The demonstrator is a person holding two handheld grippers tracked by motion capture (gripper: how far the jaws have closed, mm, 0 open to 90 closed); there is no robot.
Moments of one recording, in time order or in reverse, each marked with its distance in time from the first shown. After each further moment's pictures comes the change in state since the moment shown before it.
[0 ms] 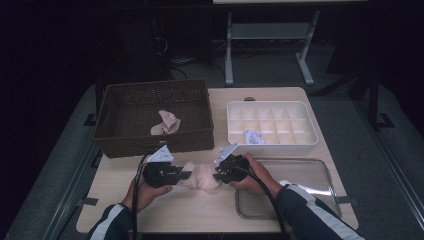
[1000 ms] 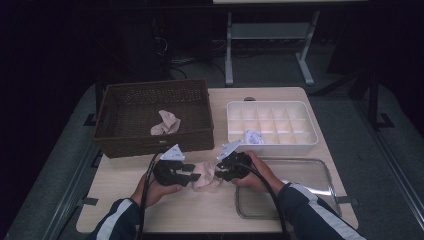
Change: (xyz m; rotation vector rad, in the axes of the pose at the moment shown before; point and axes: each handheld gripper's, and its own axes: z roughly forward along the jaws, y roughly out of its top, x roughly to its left) left arm -0.005 0.005 0.019 0.042 -0.022 0.040; right arm -0.007 0.000 -0.010 -0.038 0.004 0.014
